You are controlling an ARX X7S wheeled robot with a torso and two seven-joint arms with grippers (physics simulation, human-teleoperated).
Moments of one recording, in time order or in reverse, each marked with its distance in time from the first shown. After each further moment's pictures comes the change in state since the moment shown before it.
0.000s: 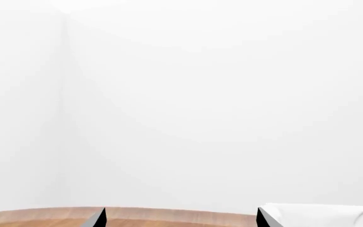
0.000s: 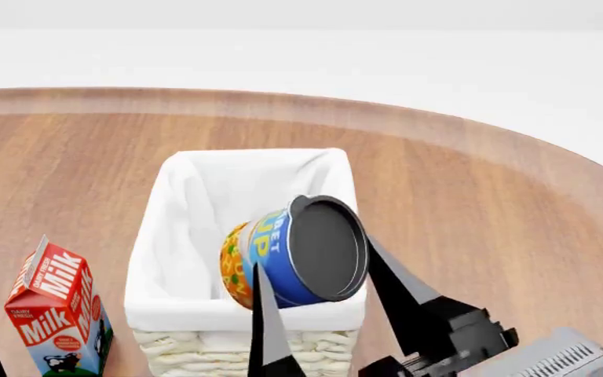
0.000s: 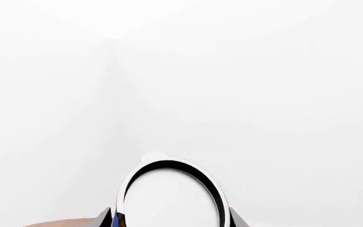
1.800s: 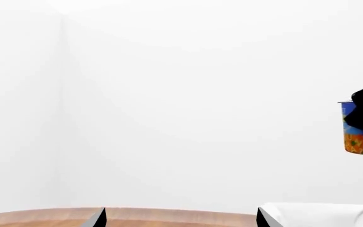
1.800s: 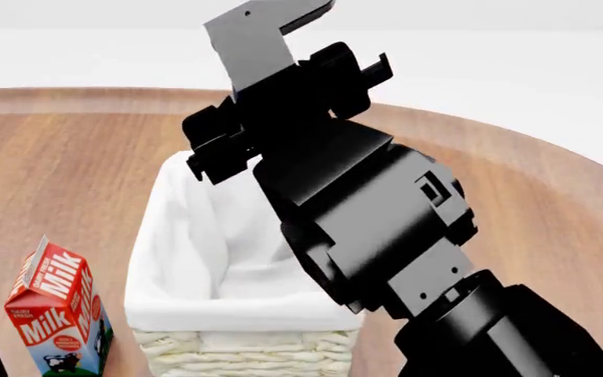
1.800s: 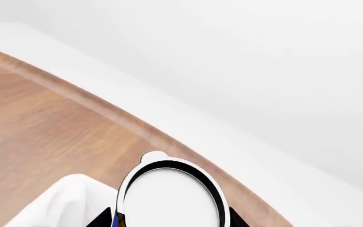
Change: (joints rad) left arm -0.007 -0.011 0.012 -0.008 0.001 0.004 -0.012; right arm 1.129 -0.471 -0.325 0.971 0.006 0.932 0.046
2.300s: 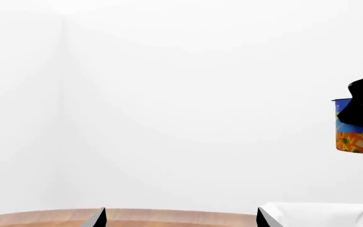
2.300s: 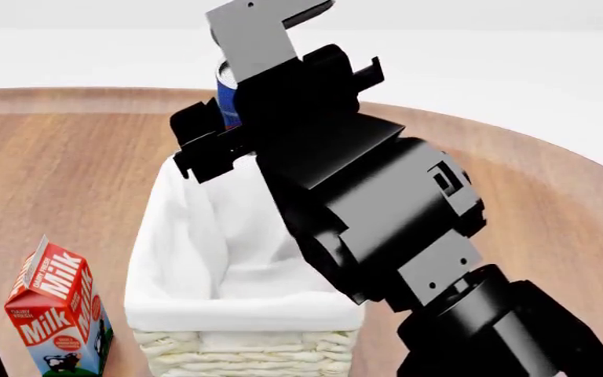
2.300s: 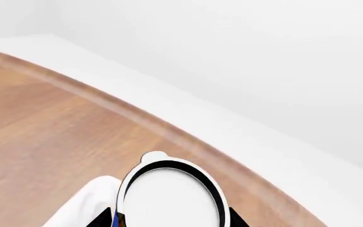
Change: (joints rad) left arm -0.002 -0.001 0.003 -0.002 0.007 -0.003 -0.007; right arm 0.008 -0.004 0.042 0.012 0.068 0.010 -0.040
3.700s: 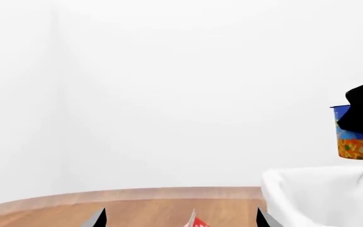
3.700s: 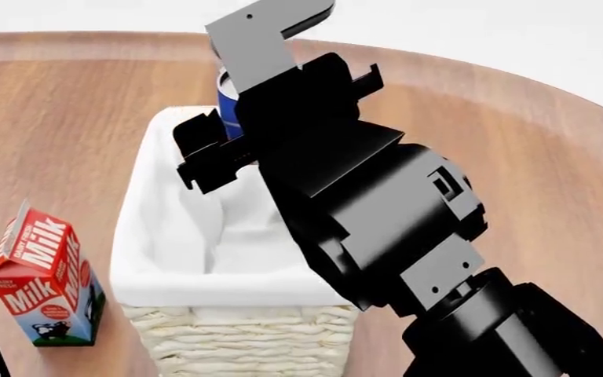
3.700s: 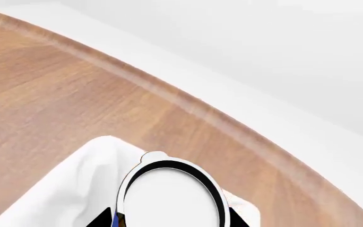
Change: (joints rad) left arm -0.003 -0.001 0.013 0.008 0.055 -0.021 -0.027; right arm -0.003 0.016 -0.036 -0.004 0.012 -0.007 -0.012
